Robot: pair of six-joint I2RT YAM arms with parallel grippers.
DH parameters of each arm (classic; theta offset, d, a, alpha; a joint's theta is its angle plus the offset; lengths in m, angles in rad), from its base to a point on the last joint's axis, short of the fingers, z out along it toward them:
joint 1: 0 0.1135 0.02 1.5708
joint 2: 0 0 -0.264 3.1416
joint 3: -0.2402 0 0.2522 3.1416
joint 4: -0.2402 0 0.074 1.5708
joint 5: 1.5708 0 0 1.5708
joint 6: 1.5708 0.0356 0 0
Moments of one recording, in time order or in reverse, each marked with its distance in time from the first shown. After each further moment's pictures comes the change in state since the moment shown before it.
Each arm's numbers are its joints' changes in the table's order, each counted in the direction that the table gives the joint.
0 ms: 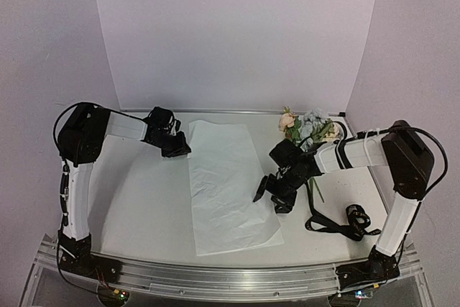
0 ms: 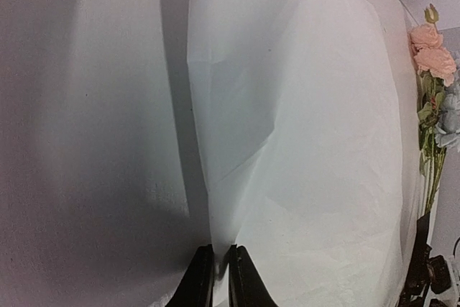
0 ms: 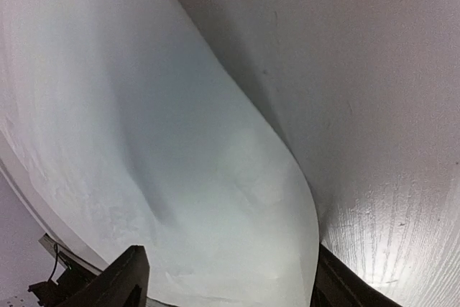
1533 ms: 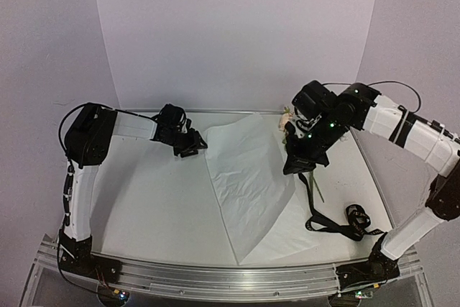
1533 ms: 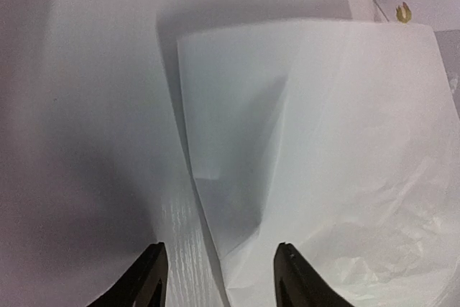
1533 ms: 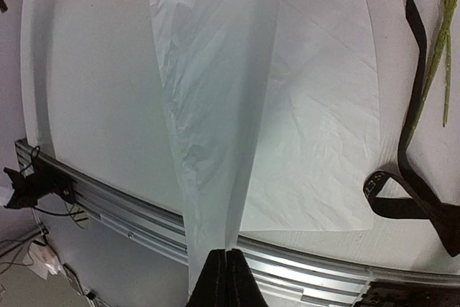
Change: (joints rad) left arm -0.072 -0.035 -0.089 -0.003 0.048 -0.156; right arm 0.043 0.310 -0.443 -0.704 0.119 -0.418
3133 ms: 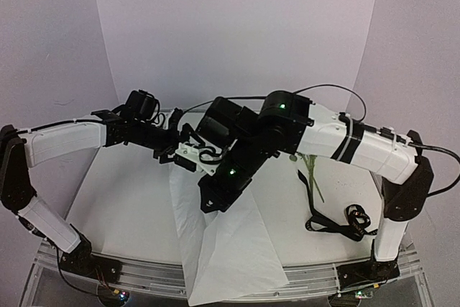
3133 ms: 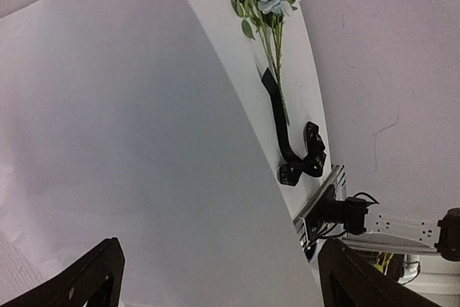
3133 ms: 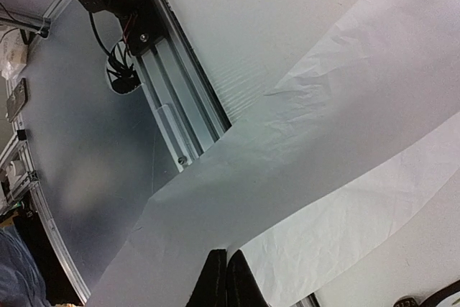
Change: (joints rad) left arm -0.148 0.747 0.418 -0.216 0.143 0.024; right arm 0.486 -0.411 -0.559 -0.060 -0.047 -0.440
